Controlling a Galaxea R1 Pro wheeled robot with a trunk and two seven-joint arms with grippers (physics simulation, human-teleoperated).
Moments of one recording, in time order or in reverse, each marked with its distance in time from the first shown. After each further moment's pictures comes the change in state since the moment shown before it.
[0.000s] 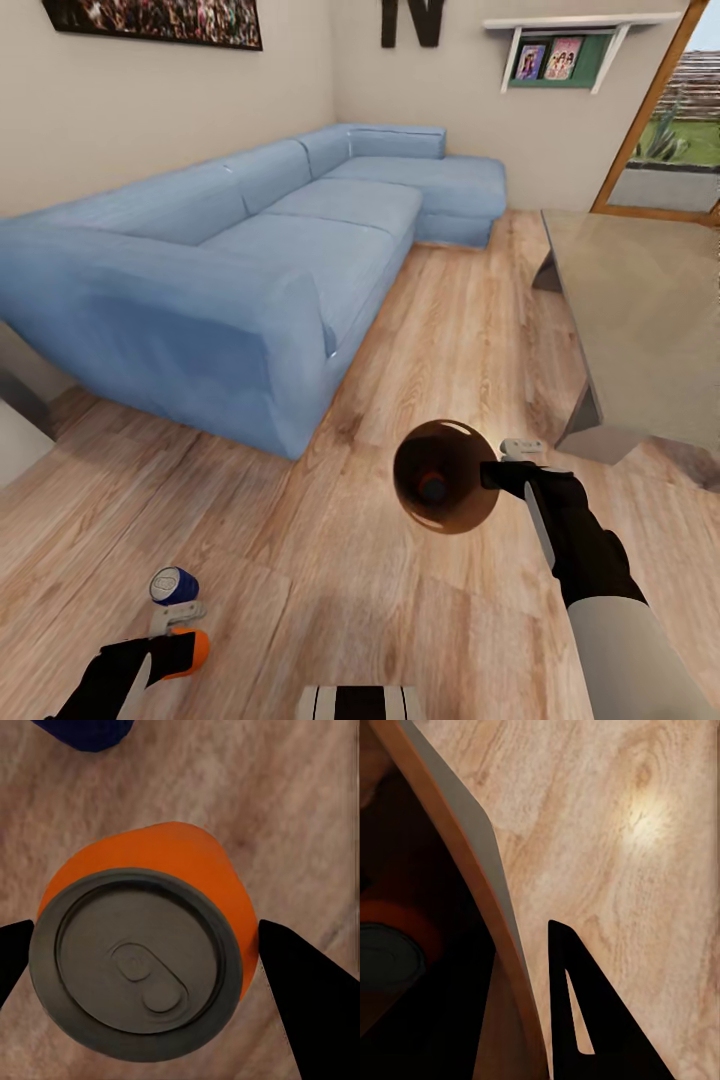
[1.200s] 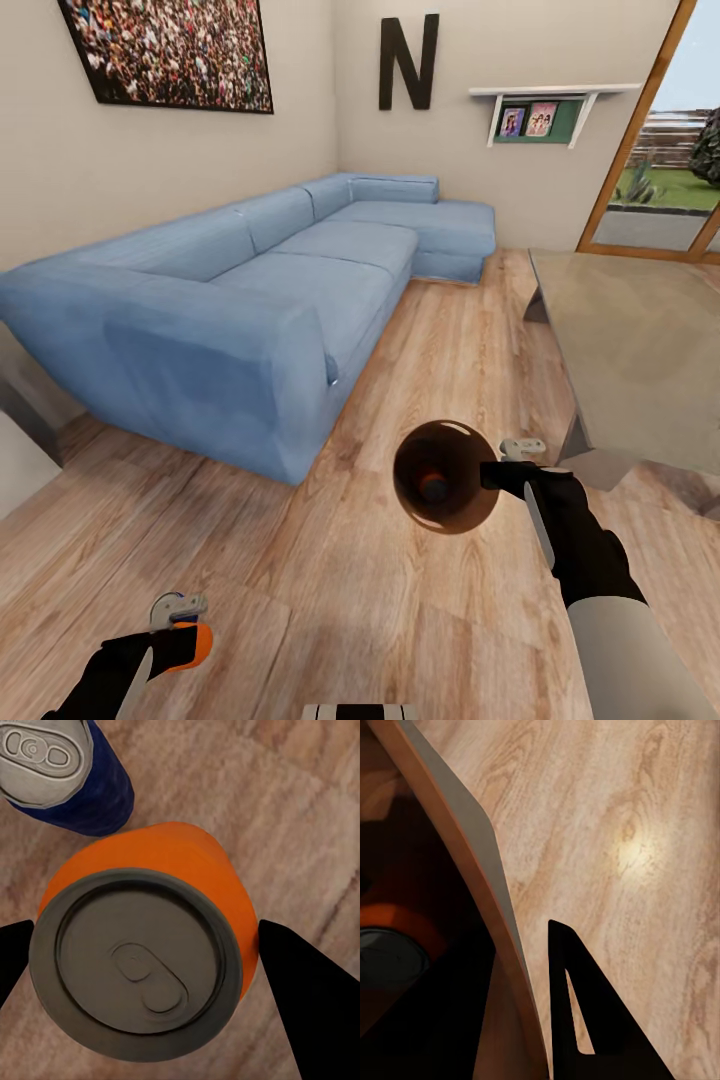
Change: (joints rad) left arm -0.006 -0.003 0.000 -0.016 0.006 0.006 -0.006; right arm 0.000 0.000 0.000 0.000 0.003 0.000 0.000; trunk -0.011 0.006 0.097
